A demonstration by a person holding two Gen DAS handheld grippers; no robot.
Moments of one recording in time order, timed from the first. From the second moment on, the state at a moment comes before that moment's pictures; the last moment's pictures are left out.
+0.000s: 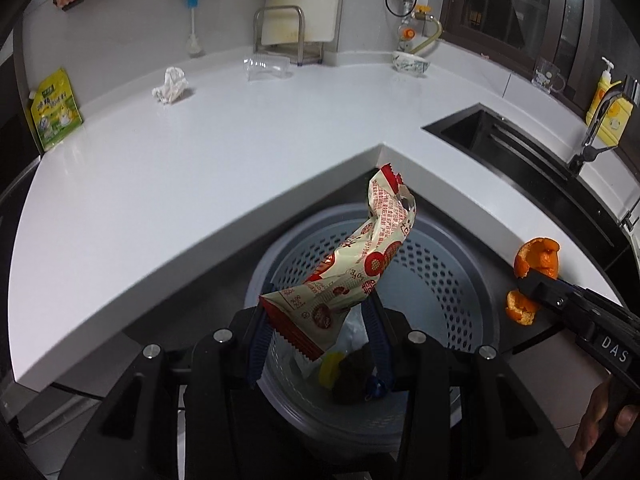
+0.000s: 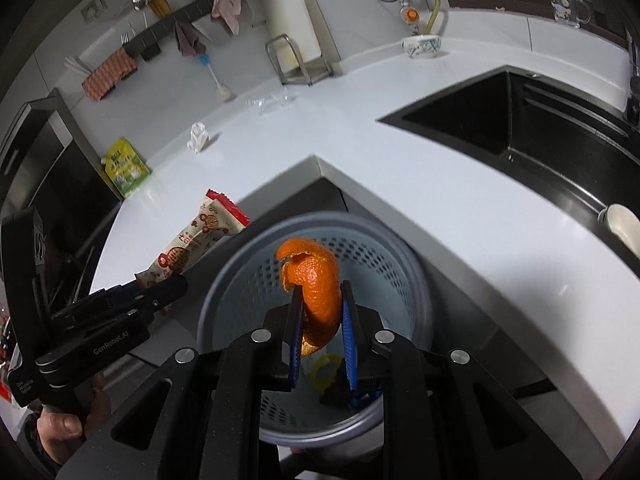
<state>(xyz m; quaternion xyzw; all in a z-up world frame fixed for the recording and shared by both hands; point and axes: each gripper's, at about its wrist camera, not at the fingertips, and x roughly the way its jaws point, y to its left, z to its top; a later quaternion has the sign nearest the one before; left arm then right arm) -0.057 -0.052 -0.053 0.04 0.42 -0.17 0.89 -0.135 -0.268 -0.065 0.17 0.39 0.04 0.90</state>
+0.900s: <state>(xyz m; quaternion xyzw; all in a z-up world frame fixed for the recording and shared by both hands) -0.045 -0.042 -0.097 0.00 0.48 -0.19 0.86 -0.106 -0.260 -0.083 0.15 0.42 0.02 0.90</state>
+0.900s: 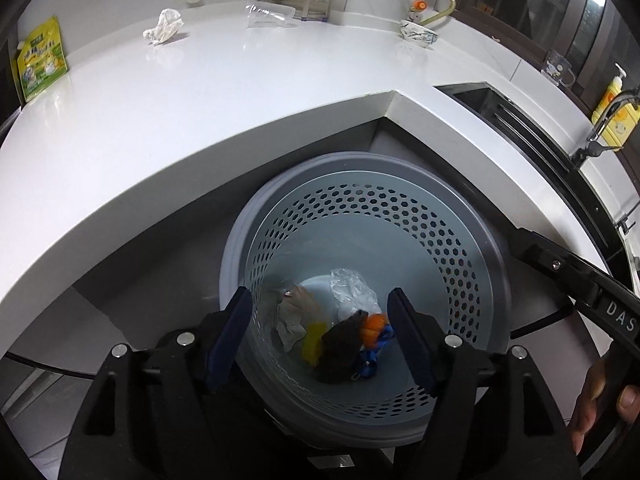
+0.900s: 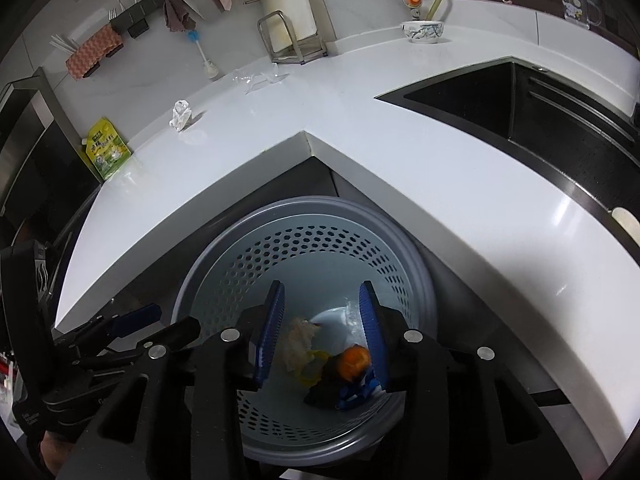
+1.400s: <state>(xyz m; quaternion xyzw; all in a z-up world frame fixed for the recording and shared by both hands) -0.041 -0.041 -0.096 0.01 0.47 -0.19 0.86 -0.099 -0.264 -0.086 0.15 0.43 0.01 0.89</state>
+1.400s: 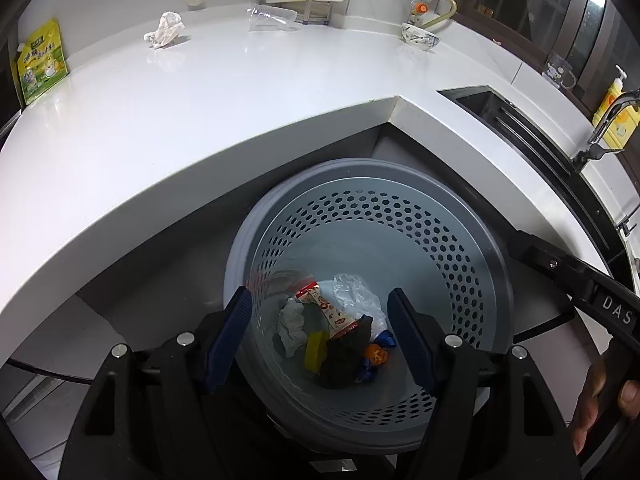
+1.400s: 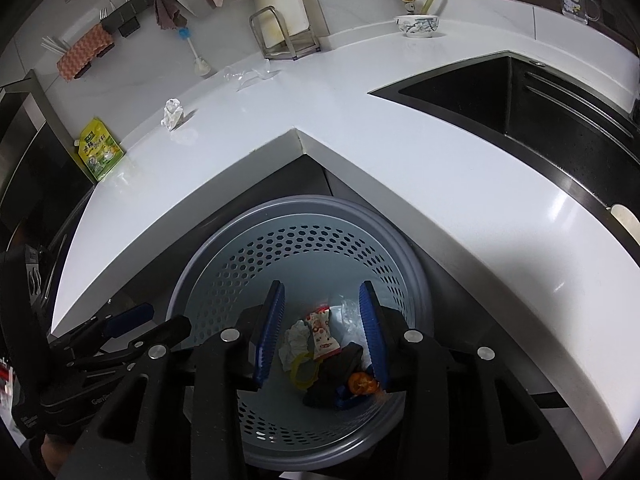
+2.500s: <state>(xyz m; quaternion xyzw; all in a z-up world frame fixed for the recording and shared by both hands) -0.006 -0.039 -0.049 0.01 0.43 -0.18 0.88 -0.060 -0.256 -0.040 0.14 0.38 0.05 0.91</state>
